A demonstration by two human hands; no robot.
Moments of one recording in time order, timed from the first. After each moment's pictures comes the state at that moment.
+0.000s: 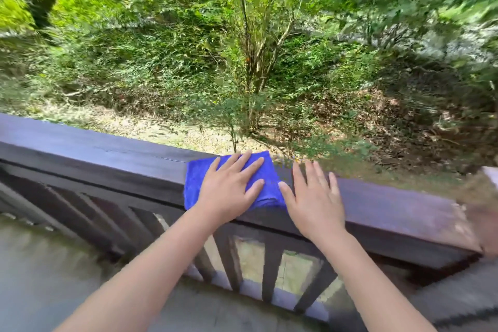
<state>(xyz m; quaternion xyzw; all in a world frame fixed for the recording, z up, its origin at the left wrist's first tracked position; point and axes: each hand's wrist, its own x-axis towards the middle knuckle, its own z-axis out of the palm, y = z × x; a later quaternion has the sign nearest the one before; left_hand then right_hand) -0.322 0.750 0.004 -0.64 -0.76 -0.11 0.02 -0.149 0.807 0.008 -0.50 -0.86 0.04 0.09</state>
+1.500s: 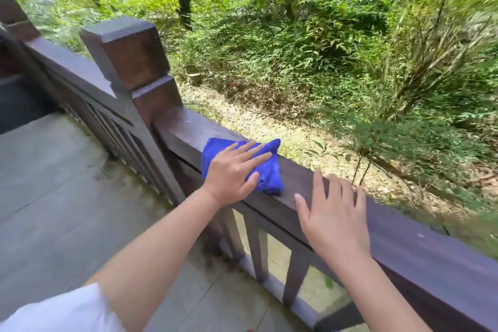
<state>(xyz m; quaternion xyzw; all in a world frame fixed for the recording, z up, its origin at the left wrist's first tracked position) -0.797 0.601 0.005 -0.60 -0.76 -0.19 0.14 -0.606 0.693 0.011 -0.38 -0.92 0.00 0.08</state>
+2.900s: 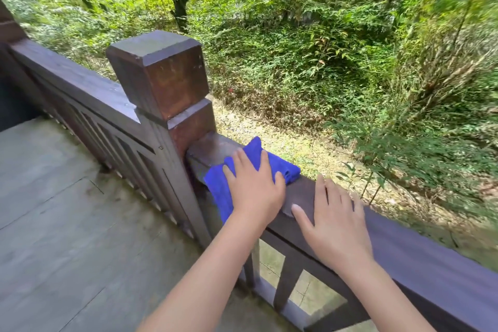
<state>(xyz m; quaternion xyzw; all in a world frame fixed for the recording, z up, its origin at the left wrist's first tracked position) -0.882 0.607 0.010 -0.32 -0.94 -0.13 0.01 -0.746 0.662 0.012 -0.36 -0.93 0.07 0.07</state>
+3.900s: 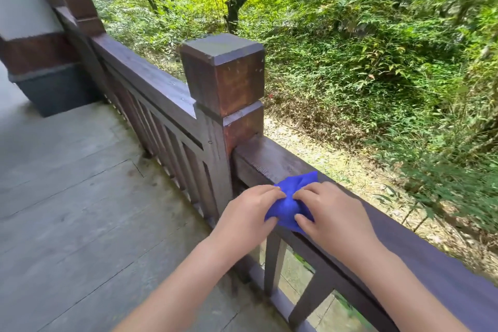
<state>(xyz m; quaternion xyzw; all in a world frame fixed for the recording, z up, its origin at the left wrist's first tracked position) -0.901 0.498 0.015 -0.46 -0.84 -0.30 0.01 -0.804 0.641 0.044 -0.10 -0.99 0.06 0.08</state>
